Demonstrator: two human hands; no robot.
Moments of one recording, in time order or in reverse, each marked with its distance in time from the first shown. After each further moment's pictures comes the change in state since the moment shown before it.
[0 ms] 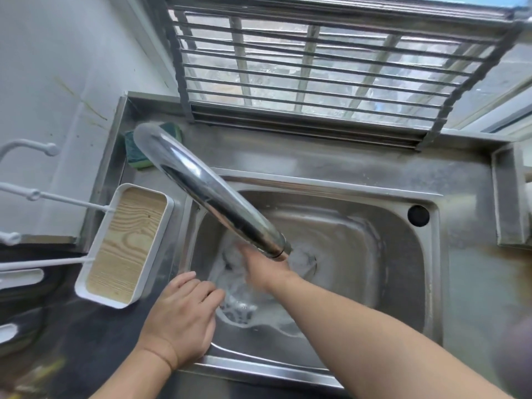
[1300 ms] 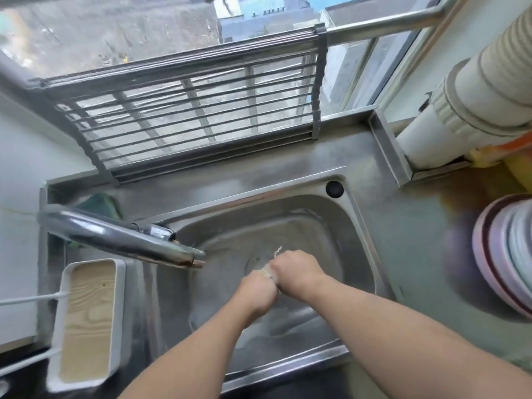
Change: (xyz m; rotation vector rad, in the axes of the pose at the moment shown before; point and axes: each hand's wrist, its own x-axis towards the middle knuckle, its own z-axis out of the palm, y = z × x) left_hand 0.150 0.126 0.010 -0.514 -0.642 -0.341; right_hand -0.125 0.069 -0.068 -0.081 0.144 0.196
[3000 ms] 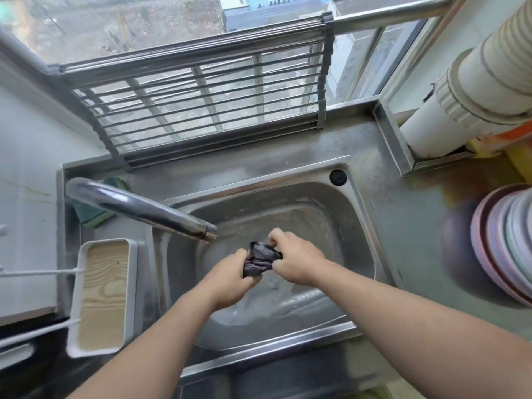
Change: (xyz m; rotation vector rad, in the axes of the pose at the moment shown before) left_hand -0.029 -0.057 -0.043 0.075 0.079 0.222; right_hand -0.016 0.001 -0.002 0.463 0.033 0.042
